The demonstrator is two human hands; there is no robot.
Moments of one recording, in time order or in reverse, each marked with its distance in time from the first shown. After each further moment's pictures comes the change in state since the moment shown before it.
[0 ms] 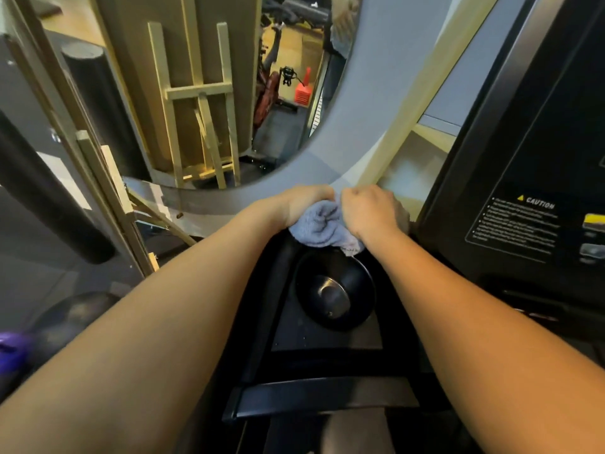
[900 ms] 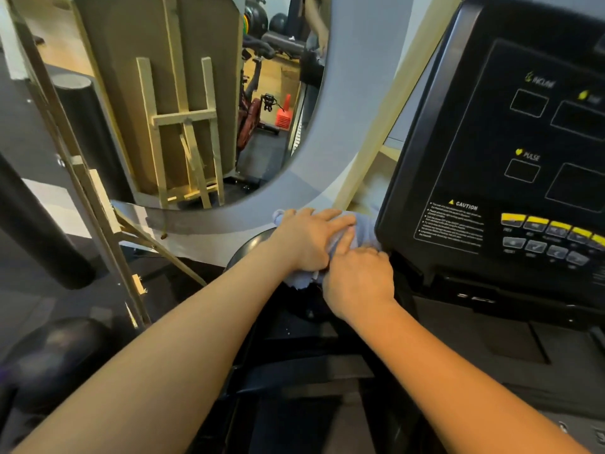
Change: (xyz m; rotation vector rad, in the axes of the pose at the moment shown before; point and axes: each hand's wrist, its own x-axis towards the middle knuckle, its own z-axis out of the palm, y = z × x) left_hand -0.019 0.024 0.045 0.670 0.175 0.258; right_hand -0.096 0.029 0.006 -0.618 0.039 -0.188
